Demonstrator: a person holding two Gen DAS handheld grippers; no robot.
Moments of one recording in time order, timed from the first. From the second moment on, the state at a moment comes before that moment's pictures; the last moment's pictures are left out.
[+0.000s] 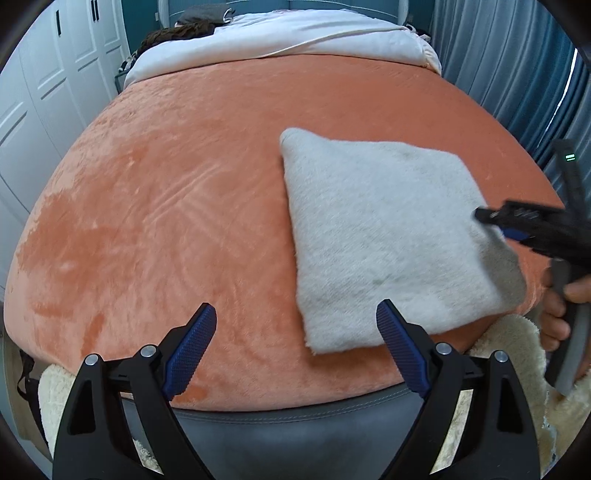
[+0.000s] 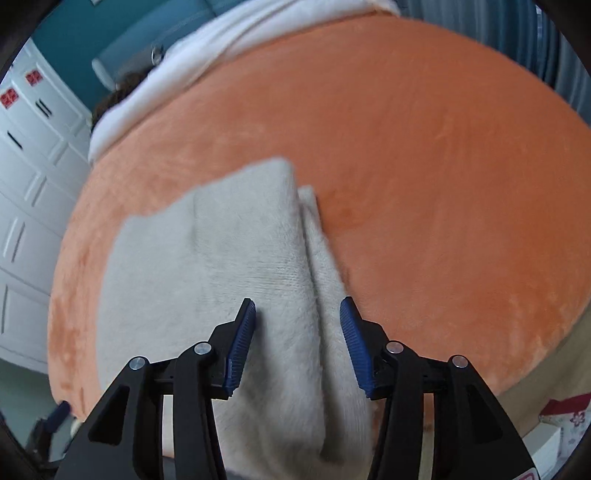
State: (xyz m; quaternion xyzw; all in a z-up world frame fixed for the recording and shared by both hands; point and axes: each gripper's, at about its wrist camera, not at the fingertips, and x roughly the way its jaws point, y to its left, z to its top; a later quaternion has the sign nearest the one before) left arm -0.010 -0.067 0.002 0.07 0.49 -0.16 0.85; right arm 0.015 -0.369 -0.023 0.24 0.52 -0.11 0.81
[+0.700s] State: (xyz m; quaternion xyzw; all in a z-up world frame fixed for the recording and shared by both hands) left arm 0.009 -0.097 -0.011 0.07 0.53 -0.18 0.83; right arm -0.038 -0.374 -0.006 0.26 0.45 -0.13 0.84
